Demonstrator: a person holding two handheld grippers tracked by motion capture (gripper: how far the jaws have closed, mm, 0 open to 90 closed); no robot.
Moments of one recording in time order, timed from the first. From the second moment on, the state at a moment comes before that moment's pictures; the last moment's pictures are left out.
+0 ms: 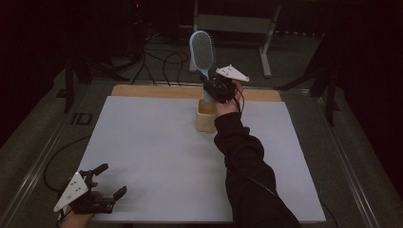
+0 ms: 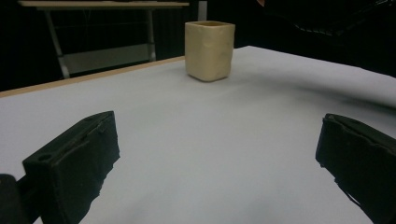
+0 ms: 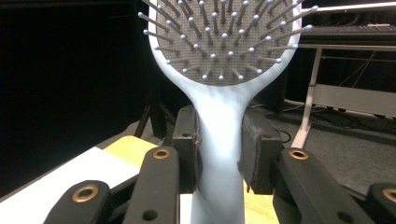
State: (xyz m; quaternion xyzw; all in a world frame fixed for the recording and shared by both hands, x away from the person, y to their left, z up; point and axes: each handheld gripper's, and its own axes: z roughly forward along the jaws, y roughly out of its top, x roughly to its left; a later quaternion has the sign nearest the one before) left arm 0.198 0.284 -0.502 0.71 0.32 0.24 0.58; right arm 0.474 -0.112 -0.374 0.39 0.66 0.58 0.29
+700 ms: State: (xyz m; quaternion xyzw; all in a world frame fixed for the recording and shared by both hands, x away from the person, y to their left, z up) left arm 0.198 0.285 -0.502 0.71 0.32 0.24 0.58; right arm 0.480 -0.116 -0.390 0.40 0.65 0.58 0.28
